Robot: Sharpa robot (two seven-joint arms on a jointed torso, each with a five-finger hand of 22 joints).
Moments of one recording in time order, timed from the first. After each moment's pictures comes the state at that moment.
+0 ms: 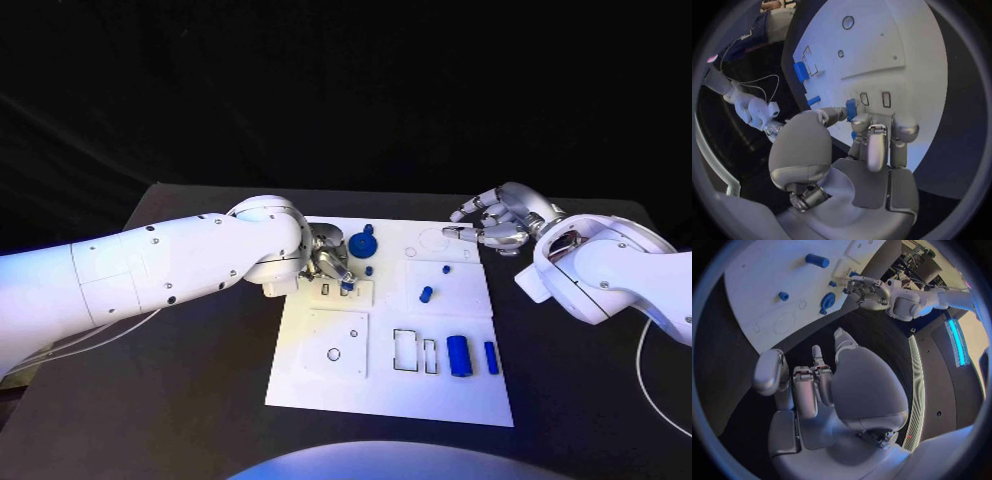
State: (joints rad) left arm 1.26 -0.65 -0.06 1.47 -1.04 0.16 -0.55; left_hand 1.09 -0.20 0.80 0.21 0.29 0.78 0.08 0.92 0.59 1.24 -0.01 1.22 0.92 1.47 -0.06 1.54 1.31 0.13 1.26 0.04 1.33 1.00; right arm 1.31 -0.98 -0.15 1.71 -0.95 -0.51 -0.25; right_hand 1.37 -0.13 0.03 0.29 0.24 0.91 0.15 0.16 0.43 1.47 0.07 1.47 1.31 1.47 -0.01 1.56 1.31 0.08 1.37 0.10 1.19 1.18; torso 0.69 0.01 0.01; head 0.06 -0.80
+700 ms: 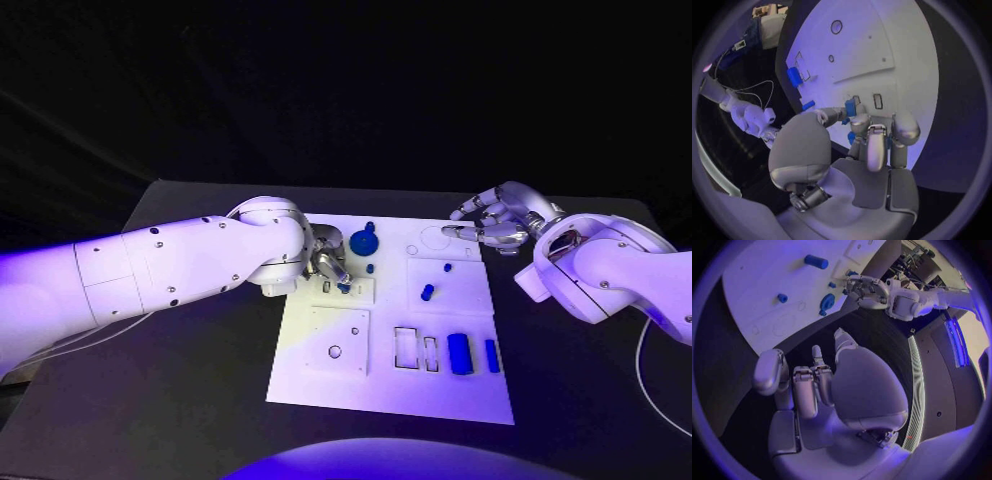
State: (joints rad) left arm 1.25 -0.64 -0.07 1.48 -1.11 0.18 -0.58; left_hand 1.07 -0.20 0.79 0.20 0.31 0.78 0.07 0.93 0.60 1.25 -0.02 1.22 0.92 1.46 -0.07 1.54 1.31 0.12 1.27 0.04 1.34 1.02; right arm 1.30 -0.98 -0.15 1.71 -0.95 -0.51 -0.25; right_hand 1.36 -0.13 0.03 0.29 0.24 0.91 0.15 0.16 0.43 1.47 0.07 1.47 1.31 1.47 -0.01 1.56 1.31 0.08 1.37 0.10 1.18 1.18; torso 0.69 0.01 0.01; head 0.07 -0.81
